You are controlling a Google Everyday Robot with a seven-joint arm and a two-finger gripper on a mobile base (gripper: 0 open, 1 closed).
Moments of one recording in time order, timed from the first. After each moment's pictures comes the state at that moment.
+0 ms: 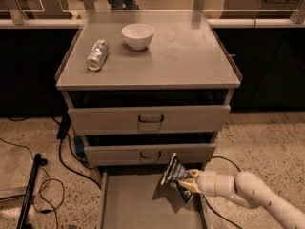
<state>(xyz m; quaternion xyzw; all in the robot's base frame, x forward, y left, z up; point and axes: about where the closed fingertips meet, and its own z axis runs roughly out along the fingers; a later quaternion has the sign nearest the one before) 0.530 -0.137 0.399 -0.44 0.72 0.29 0.45</state>
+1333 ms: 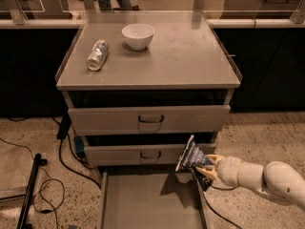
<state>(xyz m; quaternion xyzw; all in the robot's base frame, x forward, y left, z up) 0.523 -0.194 0.542 -0.46 0.72 0.19 0.49</state>
